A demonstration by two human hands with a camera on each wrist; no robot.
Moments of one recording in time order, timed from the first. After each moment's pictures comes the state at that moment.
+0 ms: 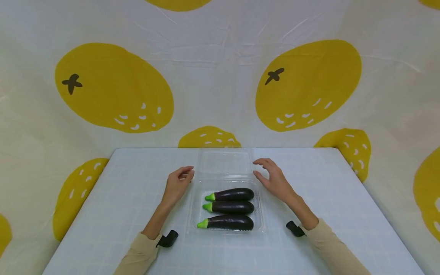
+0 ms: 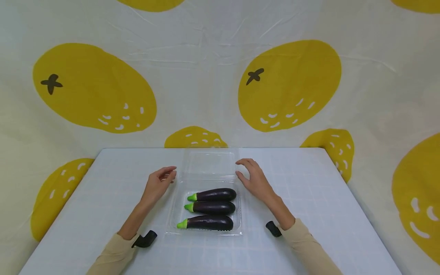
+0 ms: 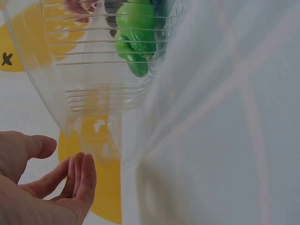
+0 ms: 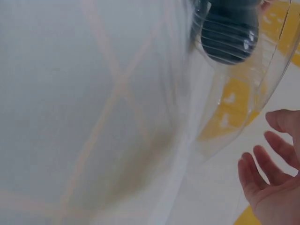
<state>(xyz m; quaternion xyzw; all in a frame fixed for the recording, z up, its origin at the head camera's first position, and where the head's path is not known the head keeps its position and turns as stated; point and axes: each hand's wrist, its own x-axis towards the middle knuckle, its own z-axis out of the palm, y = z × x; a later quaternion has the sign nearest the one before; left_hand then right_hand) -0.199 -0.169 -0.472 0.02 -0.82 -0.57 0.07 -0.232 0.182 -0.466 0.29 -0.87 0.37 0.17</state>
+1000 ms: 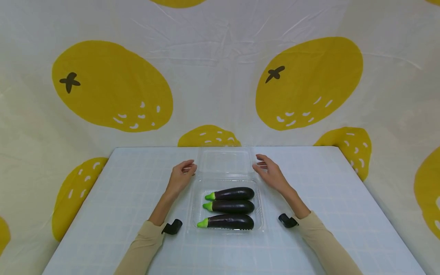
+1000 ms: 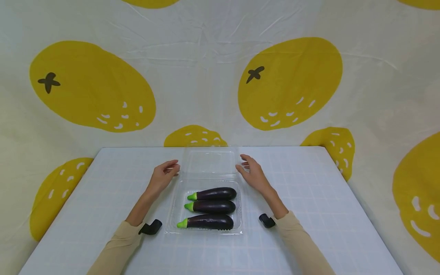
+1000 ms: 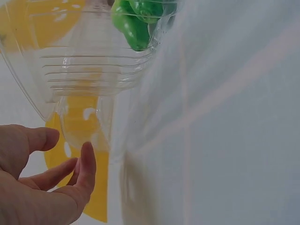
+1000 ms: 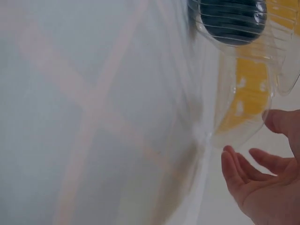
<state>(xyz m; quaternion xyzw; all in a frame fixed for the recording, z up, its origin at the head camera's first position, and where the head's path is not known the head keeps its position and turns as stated) -0.233 -0.169 -0.483 0.02 -0.81 -0.58 0.04 -0.259 0.182 -0.483 0.19 -0.87 0.46 0.06</state>
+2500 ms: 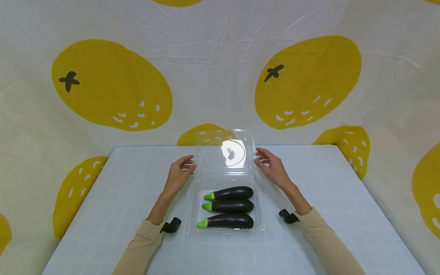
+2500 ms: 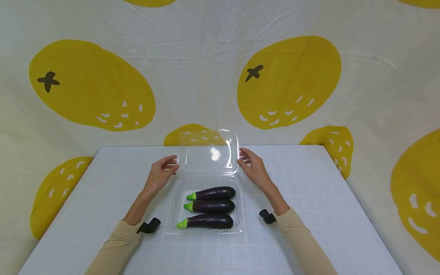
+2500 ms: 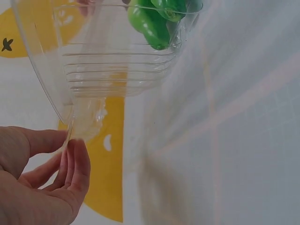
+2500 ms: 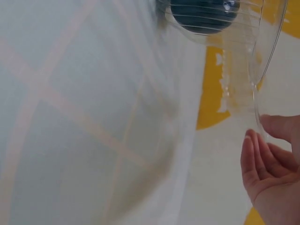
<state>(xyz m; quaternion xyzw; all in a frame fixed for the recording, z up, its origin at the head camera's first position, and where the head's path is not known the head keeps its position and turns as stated) -0.228 -0.167 -0.467 -0.01 -0.80 -0.59 0.06 -0.261 0.181 -0.462 0.19 -0.86 0.47 0.10</state>
